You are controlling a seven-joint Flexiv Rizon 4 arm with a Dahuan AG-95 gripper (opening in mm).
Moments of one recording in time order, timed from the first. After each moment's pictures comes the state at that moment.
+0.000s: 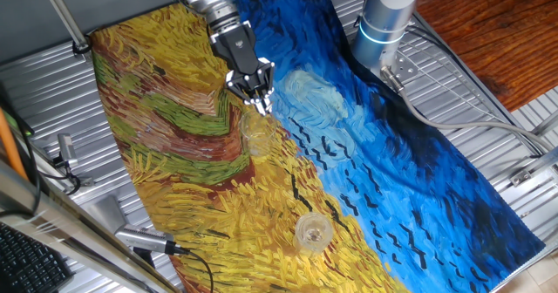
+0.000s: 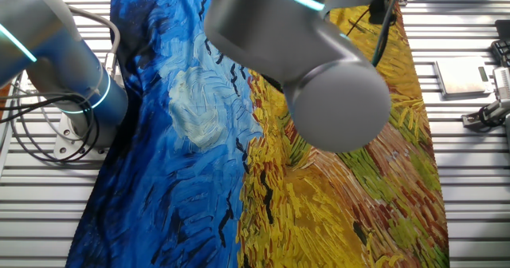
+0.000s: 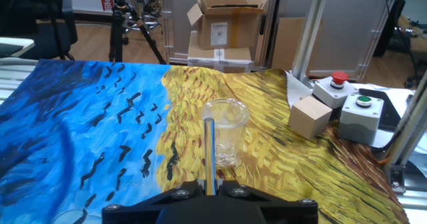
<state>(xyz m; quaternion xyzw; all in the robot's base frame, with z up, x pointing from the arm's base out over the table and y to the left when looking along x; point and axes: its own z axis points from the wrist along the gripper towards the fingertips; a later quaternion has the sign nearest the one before) 0.427 0.125 0.222 -0.67 0.59 0.31 0.32</state>
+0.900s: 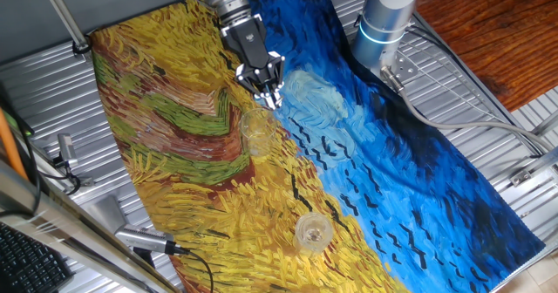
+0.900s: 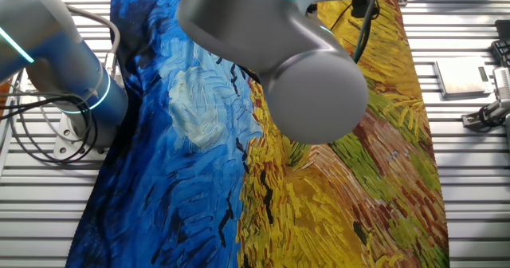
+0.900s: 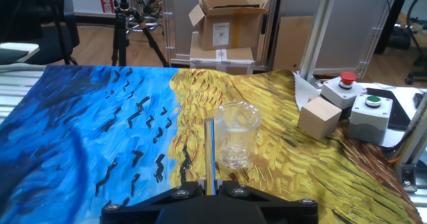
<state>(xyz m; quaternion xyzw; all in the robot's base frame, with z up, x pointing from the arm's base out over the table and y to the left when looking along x) 0.407 0.129 0.234 -0.66 0.60 0.31 0.31</state>
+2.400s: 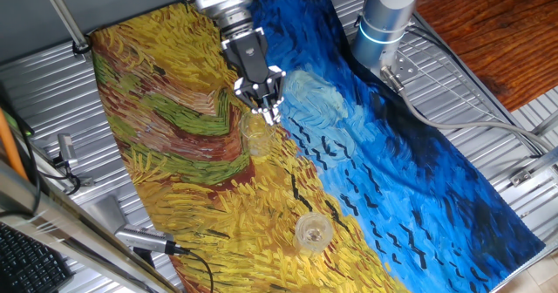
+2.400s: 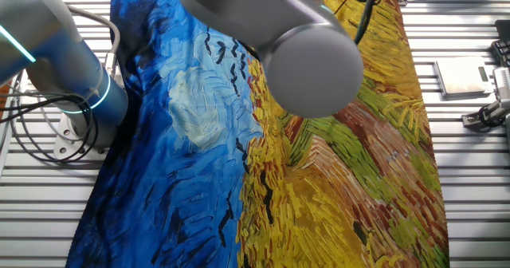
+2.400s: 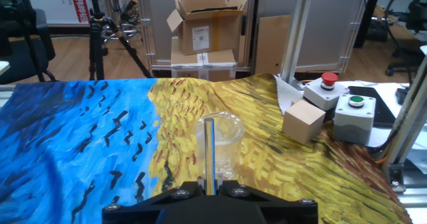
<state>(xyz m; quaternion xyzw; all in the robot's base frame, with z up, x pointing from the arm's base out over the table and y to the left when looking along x) 0.435 0.163 0.233 -0.64 0.63 0.31 0.32</state>
